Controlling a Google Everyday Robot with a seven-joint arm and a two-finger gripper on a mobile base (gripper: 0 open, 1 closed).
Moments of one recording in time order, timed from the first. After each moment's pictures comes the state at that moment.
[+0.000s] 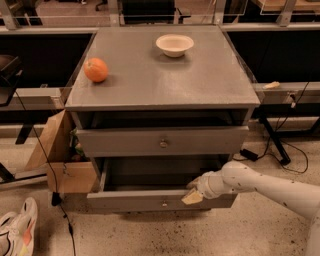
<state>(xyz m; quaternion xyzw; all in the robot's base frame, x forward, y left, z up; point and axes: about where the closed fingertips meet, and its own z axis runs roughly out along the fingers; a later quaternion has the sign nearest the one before) 0.583 -0.143 0.414 -0.50 0.81 0.15 0.27</state>
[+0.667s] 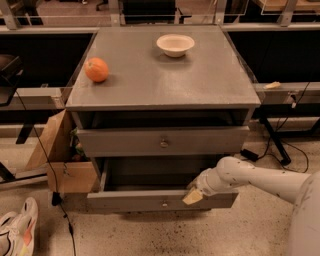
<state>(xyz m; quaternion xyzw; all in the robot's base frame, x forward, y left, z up) 0.588 -0.151 0.409 -0.51 0.82 0.13 0.23</state>
